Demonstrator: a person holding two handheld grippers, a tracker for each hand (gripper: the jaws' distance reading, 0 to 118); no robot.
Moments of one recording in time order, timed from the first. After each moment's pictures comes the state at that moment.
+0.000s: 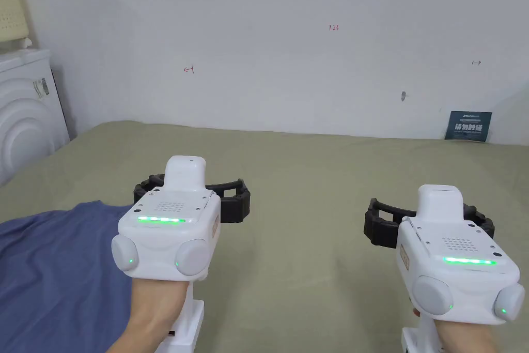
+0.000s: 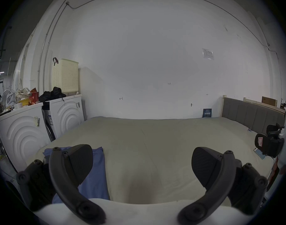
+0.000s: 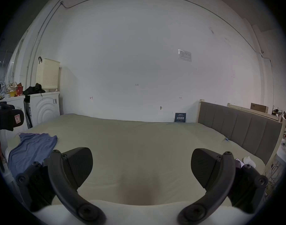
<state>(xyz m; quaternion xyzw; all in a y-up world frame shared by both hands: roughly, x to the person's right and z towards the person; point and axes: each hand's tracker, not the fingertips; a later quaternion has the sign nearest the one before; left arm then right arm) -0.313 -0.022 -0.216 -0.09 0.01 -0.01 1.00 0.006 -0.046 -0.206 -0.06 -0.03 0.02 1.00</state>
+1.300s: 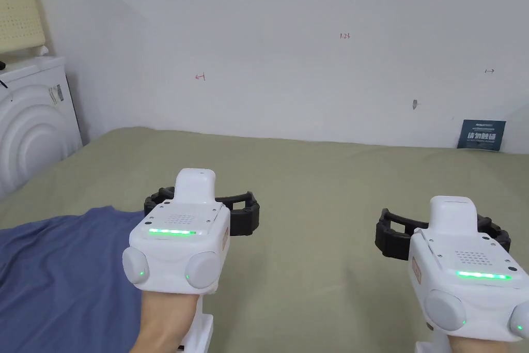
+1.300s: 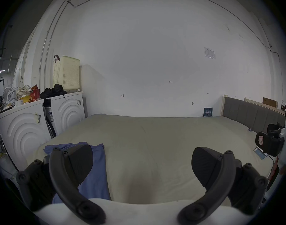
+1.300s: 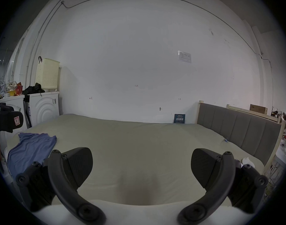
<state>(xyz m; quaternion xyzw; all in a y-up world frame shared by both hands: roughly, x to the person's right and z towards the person) -0.316 -0.027 -0.212 -0.10 0.01 0.00 0.99 0.003 -0.047 -0.205 -0.06 -0.04 0.03 1.00</state>
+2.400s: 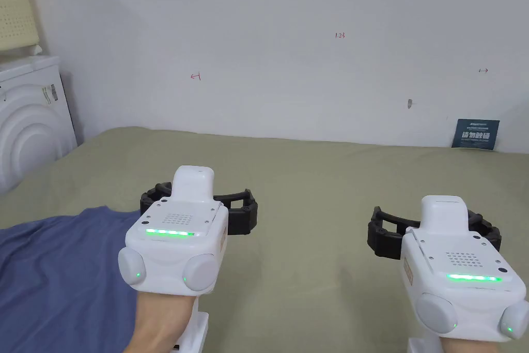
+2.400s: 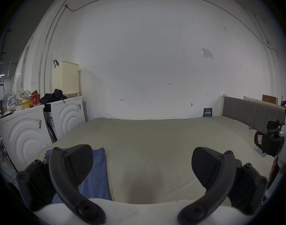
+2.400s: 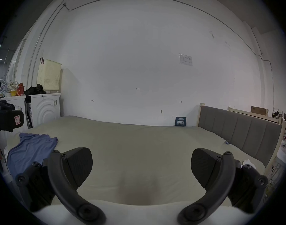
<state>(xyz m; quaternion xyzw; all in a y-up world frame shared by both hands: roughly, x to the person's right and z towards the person) -0.310 -0.022 -0.208 -0.09 0.01 -0.02 1.00 0.001 -0.047 -0.202 -0.04 -0.03 0.04 1.00</state>
